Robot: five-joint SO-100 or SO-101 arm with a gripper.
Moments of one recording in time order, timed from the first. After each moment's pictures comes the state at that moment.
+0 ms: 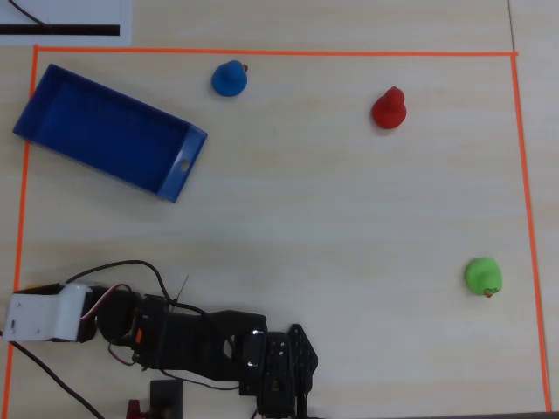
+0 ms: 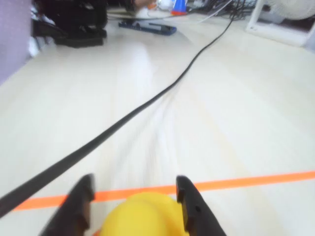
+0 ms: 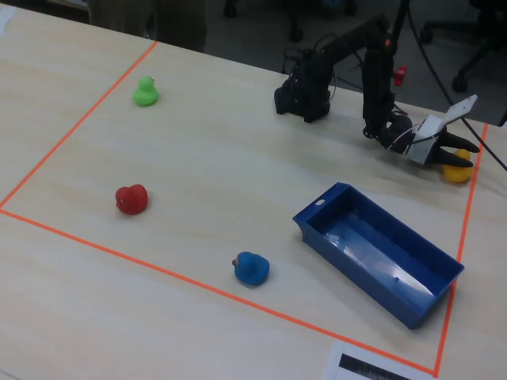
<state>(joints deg) -75.1 48.5 126.0 -79.8 -93.4</state>
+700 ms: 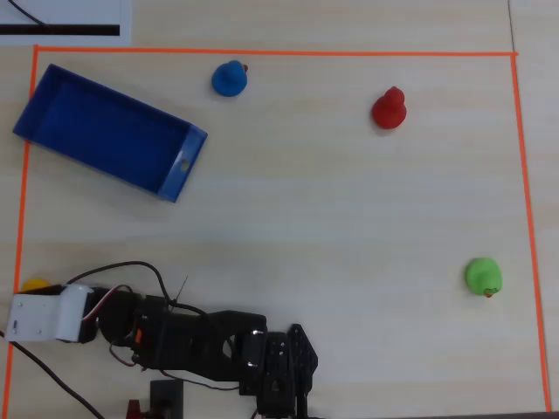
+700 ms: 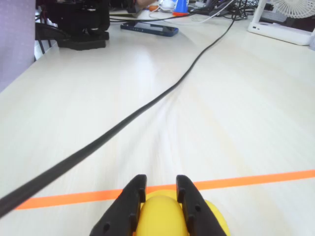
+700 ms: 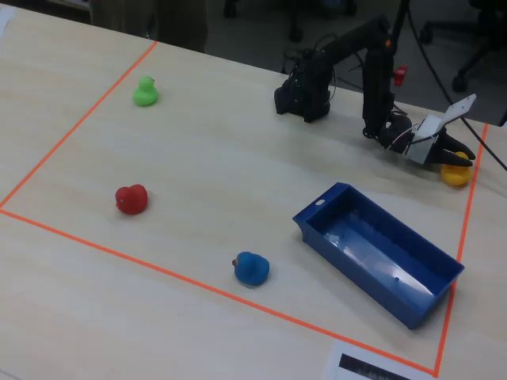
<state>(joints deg) -75.1 47.7 126.4 -81.0 -92.5</state>
